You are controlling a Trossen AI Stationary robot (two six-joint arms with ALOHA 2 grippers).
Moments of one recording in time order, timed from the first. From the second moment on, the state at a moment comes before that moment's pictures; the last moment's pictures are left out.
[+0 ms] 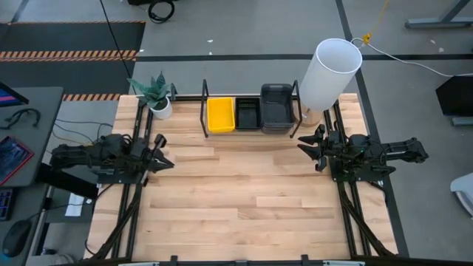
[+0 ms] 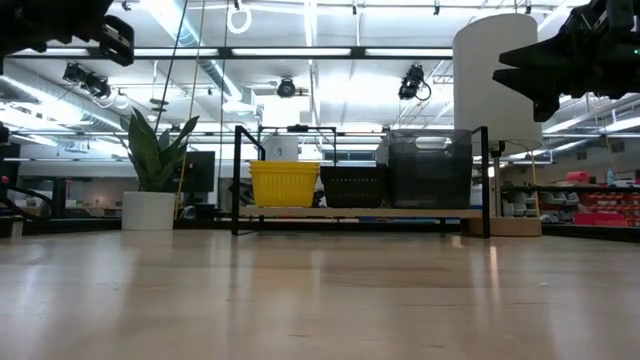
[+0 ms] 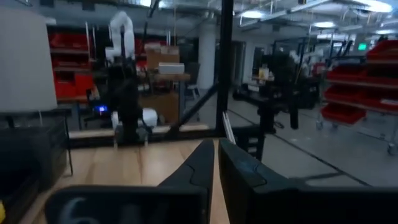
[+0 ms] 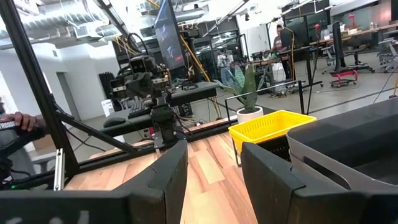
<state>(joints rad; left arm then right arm) -0.05 0.09 0.20 0.04 0.22 -0.07 0.08 0.03 0.04 0.14 0.29 0.18</state>
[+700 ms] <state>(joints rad) -0.05 0.01 0.04 0.02 0.18 -0.04 0.08 0.03 0.04 0.14 0.29 0.18</state>
